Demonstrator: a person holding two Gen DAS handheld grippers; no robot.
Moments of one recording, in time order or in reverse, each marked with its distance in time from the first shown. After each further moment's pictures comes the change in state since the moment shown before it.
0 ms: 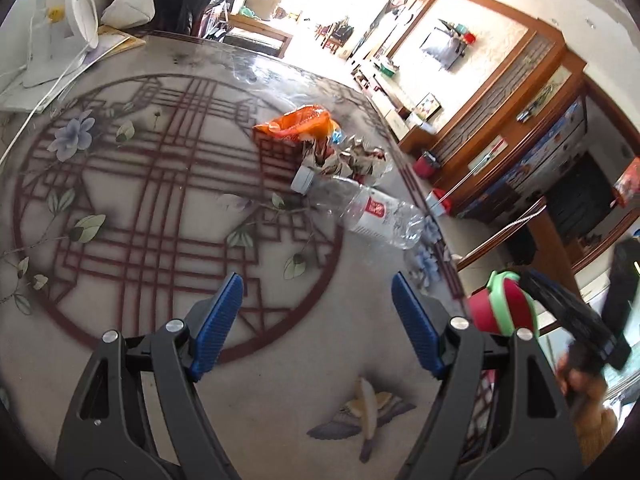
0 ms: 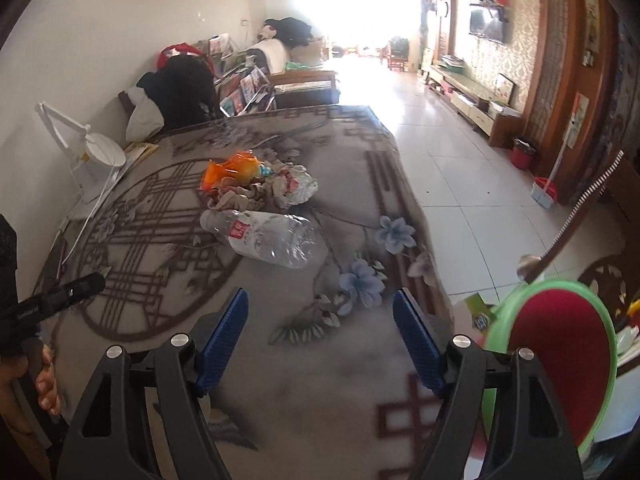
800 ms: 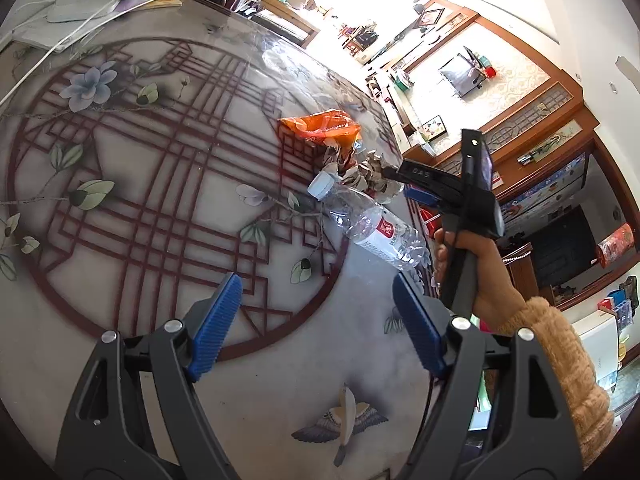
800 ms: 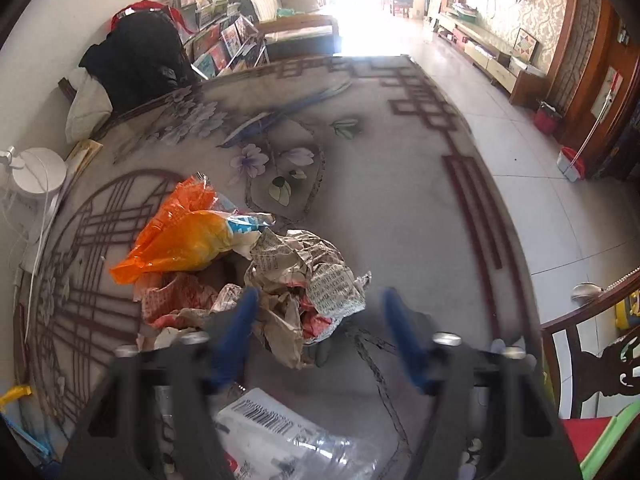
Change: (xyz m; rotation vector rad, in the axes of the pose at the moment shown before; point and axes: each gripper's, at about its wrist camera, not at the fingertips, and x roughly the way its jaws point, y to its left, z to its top) left arm 0.005 0.035 0.011 -0.189 0.023 -0.064; right arm 0.230 0.017 0.126 0.050 0.231 0.006
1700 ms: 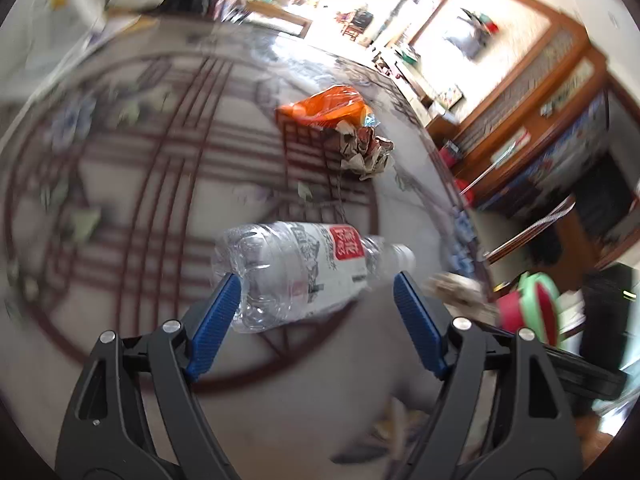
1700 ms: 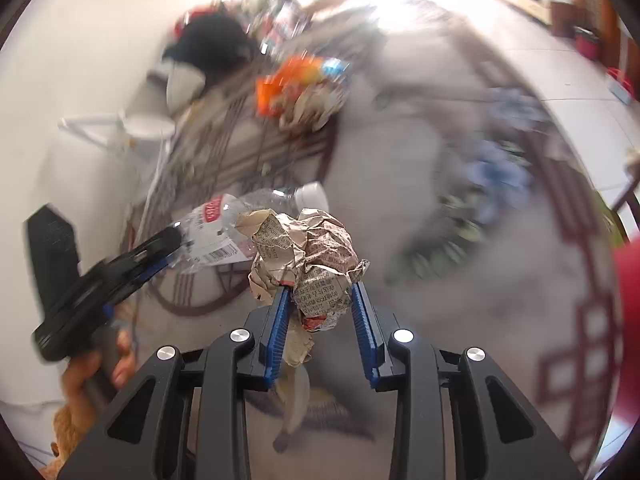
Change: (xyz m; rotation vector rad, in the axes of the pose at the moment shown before) left arm 0.044 -0.025 -0.003 0.225 0.023 0.172; right arm -0.122 -0.014 -0.209 0.156 0.026 0.373
